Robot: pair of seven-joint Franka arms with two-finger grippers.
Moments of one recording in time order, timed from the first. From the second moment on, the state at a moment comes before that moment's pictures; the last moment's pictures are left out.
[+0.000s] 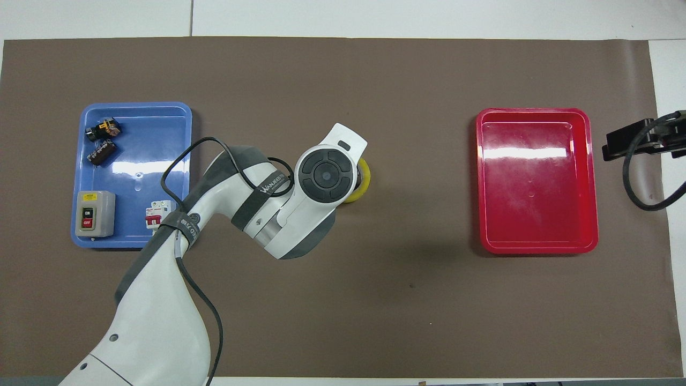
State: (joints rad) left arm -0.66 0.39 -0.05 -1.76 0.22 2.26 -0.95; right arm 0.01 0.03 0.00 -1.46 -0.02 1.45 0.00
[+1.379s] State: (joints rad) left arm -0.05 0.00 -0.03 -1.62 -0.02 1.65 -0.05; right arm 0.43 0.20 0.04 -1.56 -0.02 1.75 0.44
